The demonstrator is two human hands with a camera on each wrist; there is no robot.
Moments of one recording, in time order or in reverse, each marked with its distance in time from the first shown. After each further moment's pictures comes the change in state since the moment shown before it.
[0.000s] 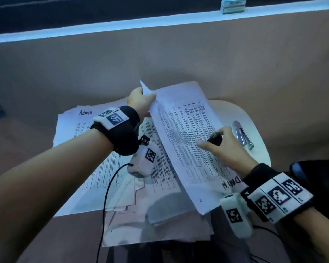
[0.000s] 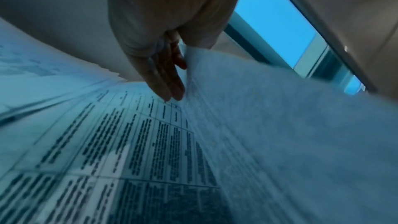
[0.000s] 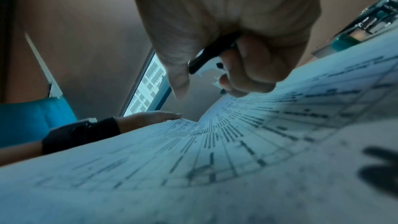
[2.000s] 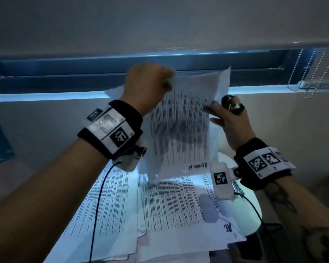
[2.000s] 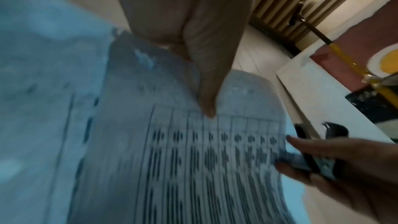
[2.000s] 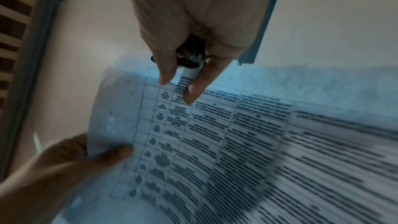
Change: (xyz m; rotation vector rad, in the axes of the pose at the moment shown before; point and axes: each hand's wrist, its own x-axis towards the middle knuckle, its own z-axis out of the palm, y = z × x) left_hand -0.068 0.171 -0.050 1.000 0.370 1.075; right_hand 0.037 -0.138 -0.067 0.697 0.222 -0.597
